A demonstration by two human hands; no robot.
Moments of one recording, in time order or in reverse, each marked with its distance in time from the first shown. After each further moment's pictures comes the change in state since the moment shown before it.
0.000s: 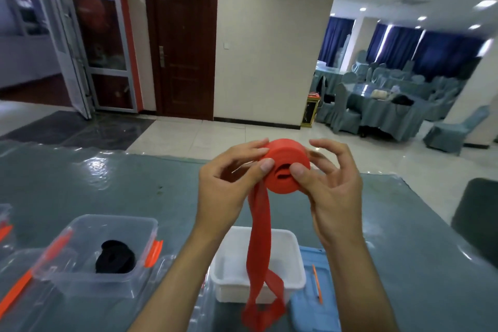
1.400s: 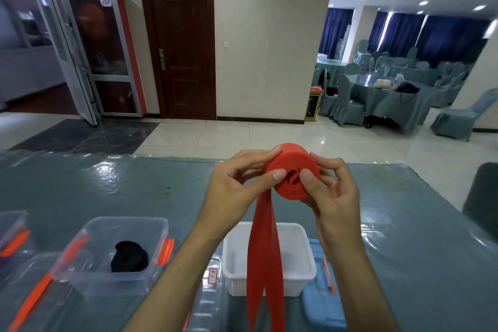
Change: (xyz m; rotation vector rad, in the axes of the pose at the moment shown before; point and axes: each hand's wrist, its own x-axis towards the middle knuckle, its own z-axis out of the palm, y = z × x) left_hand -0.007 0.008 -0.009 0.111 -0.204 -0.154; right_hand -0.027 0.019 -0.006 0.015 0.077 0.093
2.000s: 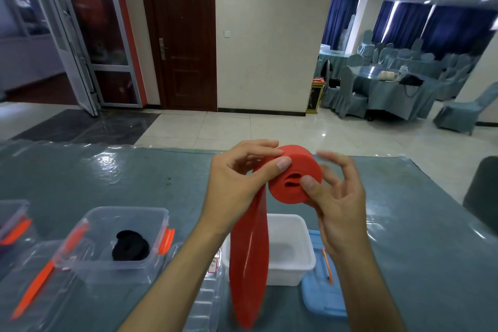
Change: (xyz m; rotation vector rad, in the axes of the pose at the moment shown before) left_hand -0.003 -0.003 0.007 0.013 0.126 -0.008; right_hand -0.006 0.005 -0.008 0.033 -0.010 0.041
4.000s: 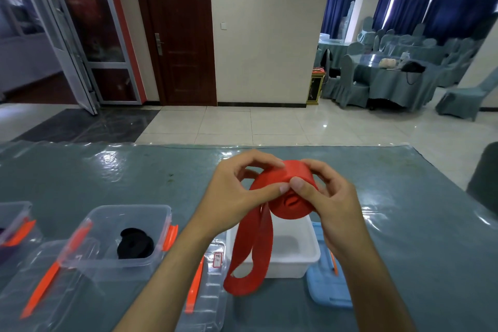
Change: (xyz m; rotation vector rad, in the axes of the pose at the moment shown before) left_hand -0.004 -0.014 -0.022 0.186 -0.276 -0.023; right_hand -0.003 0.011 -0.005 -0.139 -0.059 0.145
